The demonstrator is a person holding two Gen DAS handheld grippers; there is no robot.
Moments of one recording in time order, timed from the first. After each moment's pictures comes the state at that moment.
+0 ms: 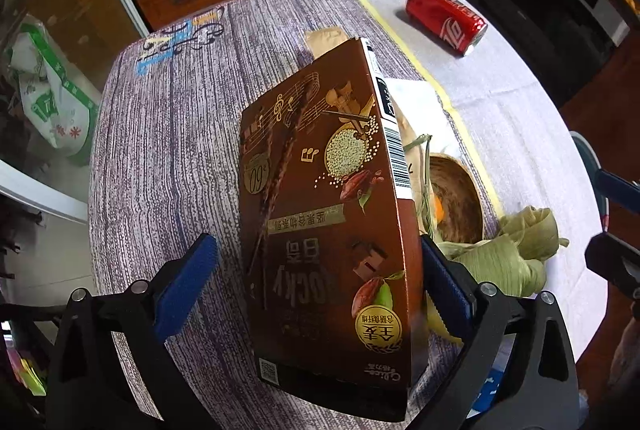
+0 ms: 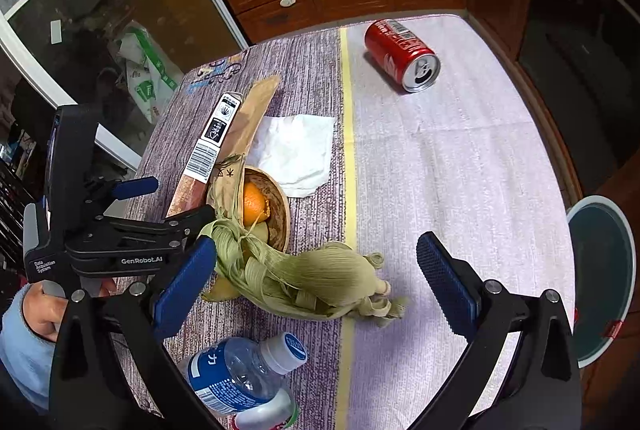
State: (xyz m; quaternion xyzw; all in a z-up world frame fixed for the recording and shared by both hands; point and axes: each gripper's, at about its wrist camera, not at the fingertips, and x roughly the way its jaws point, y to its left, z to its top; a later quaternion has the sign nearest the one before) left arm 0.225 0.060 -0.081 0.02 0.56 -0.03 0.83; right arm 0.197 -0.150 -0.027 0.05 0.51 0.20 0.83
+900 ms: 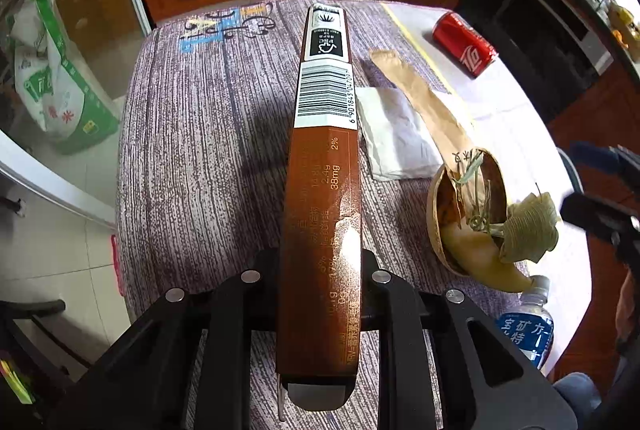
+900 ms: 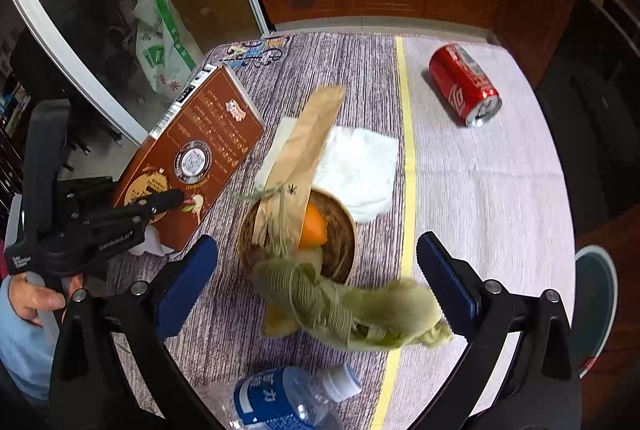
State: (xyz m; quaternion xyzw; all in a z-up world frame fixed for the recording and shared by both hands) left arm 0.204 0.139 -0.072 -0.04 0.54 -0.06 0.84; right arm 0.210 -0.069 -0.011 -0.04 0.52 0.21 0.83
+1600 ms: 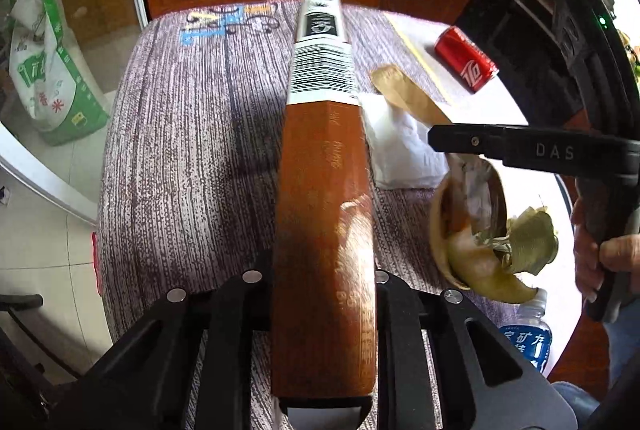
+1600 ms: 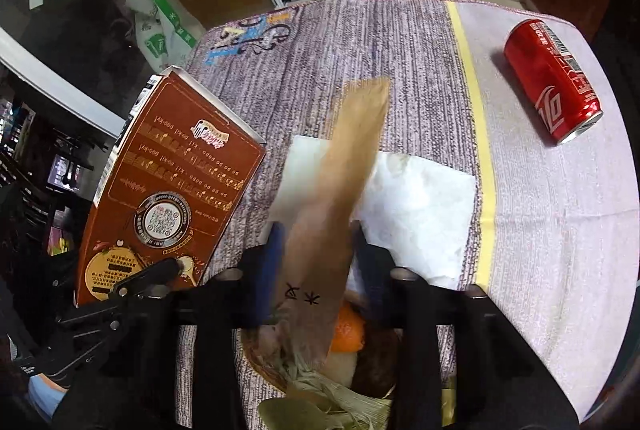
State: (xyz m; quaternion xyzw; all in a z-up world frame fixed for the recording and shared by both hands) left arm 0.202 0.145 -0.081 -0.08 0.52 -0.07 0.85; right arm 0.282 -0.028 -0.072 0.01 0.57 0.26 0.78
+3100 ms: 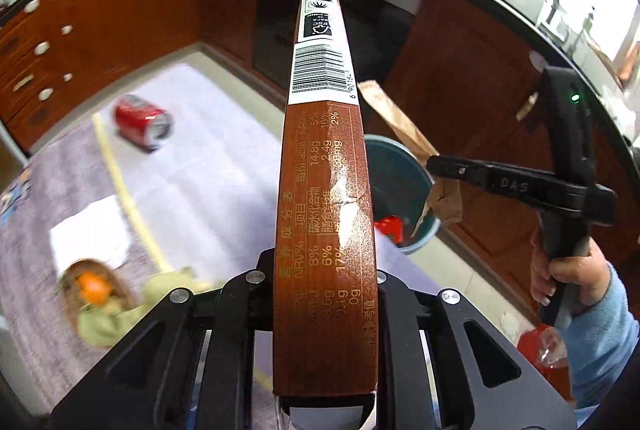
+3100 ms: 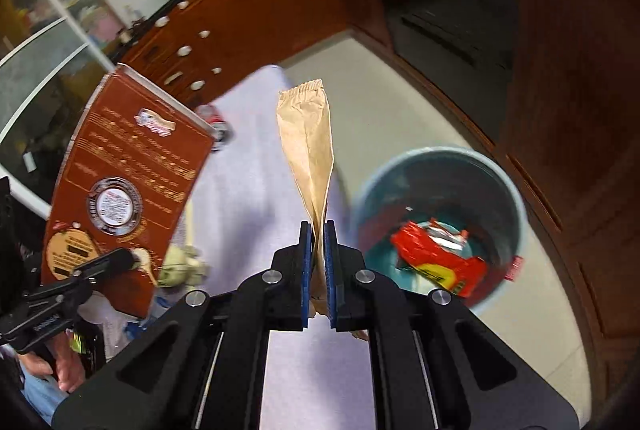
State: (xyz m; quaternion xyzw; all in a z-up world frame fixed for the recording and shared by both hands) left arm 0.167 -0.201 0.016 0.05 0.46 -0.29 0.84; right arm 0.133 -0.421 -0.009 0.19 0.46 0.06 0.86
